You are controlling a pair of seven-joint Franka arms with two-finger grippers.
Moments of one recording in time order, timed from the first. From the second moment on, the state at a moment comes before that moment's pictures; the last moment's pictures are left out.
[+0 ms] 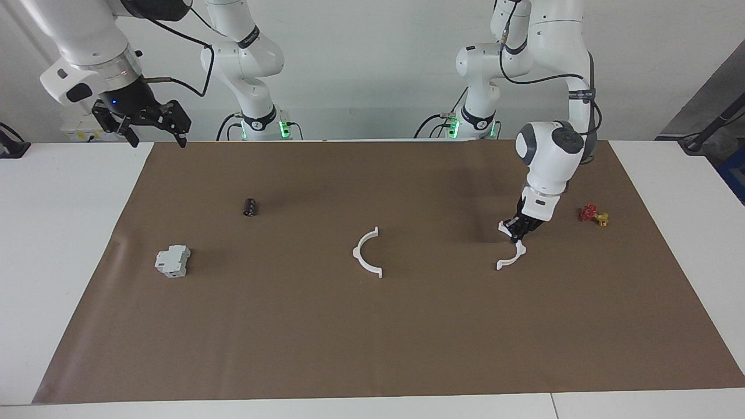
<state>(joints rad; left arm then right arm) -0.01 0.12 -0.08 -2.32 -0.02 2.59 -0.33 0.06 -0.03 -0.11 -1.54 -0.04 1.45 -0.05</state>
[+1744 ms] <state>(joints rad) -0.54 0.33 -0.08 -1.88 0.14 2.27 -1.23 0.06 -0.03 -0.11 -1.54 -0.03 1.45 -0.05</state>
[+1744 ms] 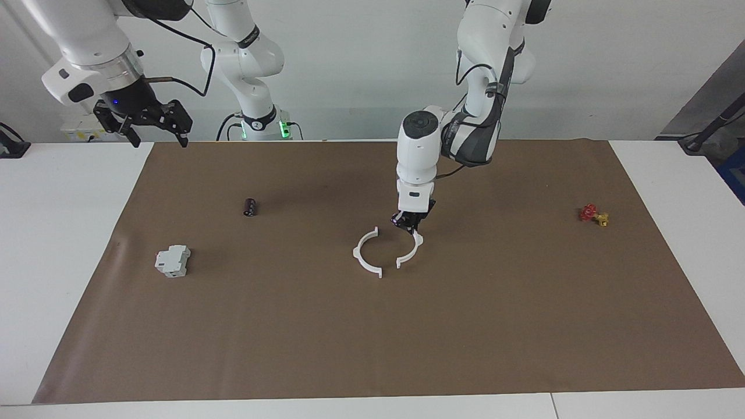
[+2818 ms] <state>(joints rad) -0.57 0.36 -0.08 -1.93 0.14 2.36 -1.35 0.06 -0.03 -0.11 -1.54 -0.03 1.45 -0.05</state>
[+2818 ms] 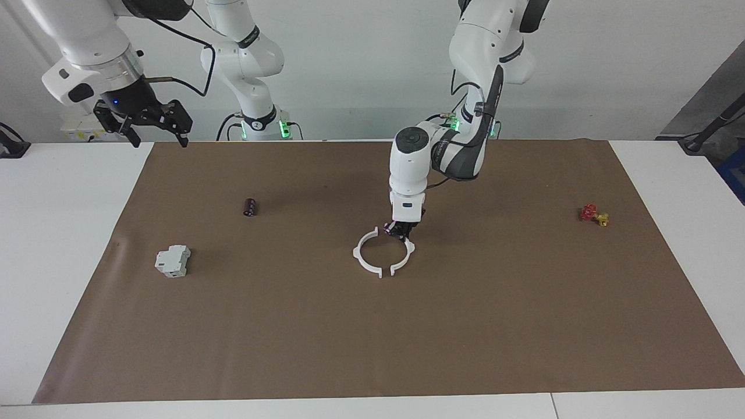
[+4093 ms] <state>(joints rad) -0.59 0.37 -0.08 -1.93 0.14 2.40 -1.42 0.06 -0.03 -0.11 -1.54 -0.03 1.45 -0.05</state>
